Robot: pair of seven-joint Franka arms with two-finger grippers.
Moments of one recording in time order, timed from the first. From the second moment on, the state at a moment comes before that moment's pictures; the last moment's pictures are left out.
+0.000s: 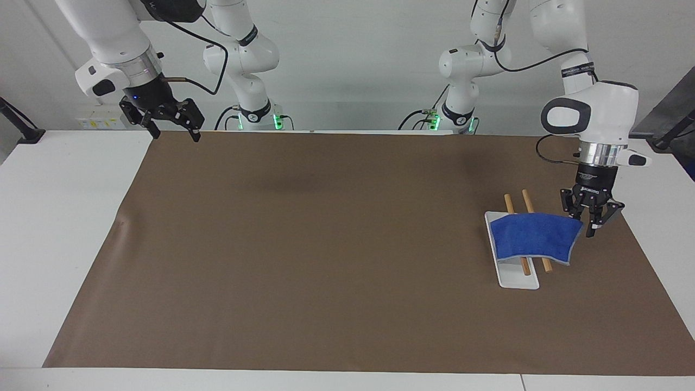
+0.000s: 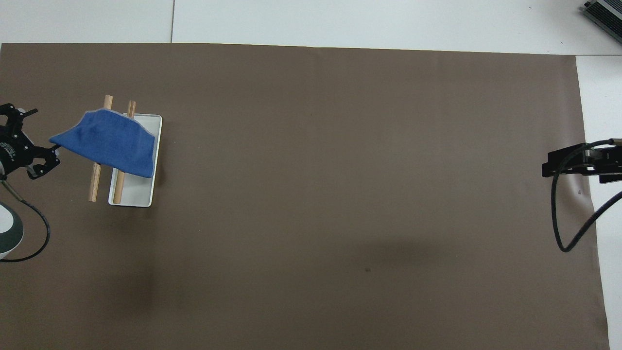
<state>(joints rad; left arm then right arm) 0.16 0.02 -0.01 -2.23 -0.49 2.86 -1.36 0.12 -0.04 -0.16 -1.58 0.01 1.50 0.08</state>
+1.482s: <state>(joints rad) -0.11 -0.04 -0.04 -1.98 -0.09 2.37 -0.97 0.09 -0.04 -0.13 -1.59 0.01 1.51 0.07</state>
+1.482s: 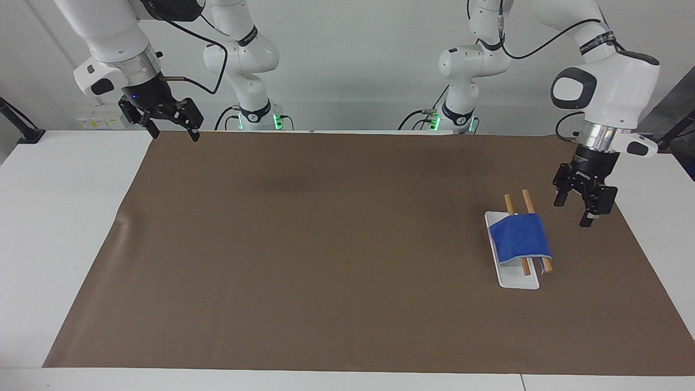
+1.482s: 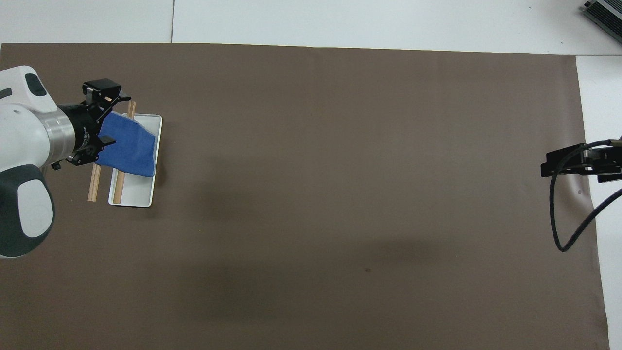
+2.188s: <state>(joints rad) -0.11 -0.04 -0.01 -1.64 -0.09 1.78 -0.17 0.09 -0.04 -0.12 -1.60 0.00 1.52 0.07</state>
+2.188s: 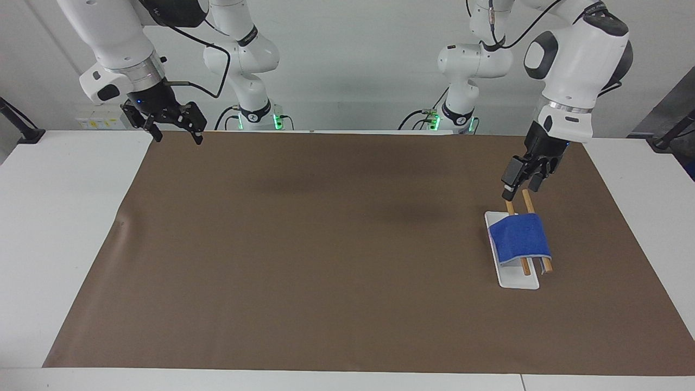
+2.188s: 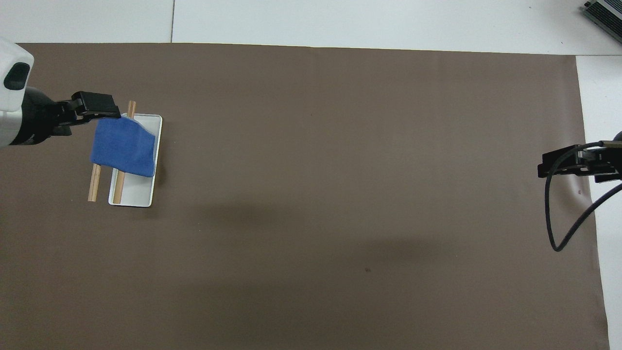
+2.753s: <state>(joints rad) -0.10 -0.04 -0.01 -1.54 -0.06 1.51 0.02 0.11 -0.04 -0.12 -1.60 0.00 1.55 0.07</state>
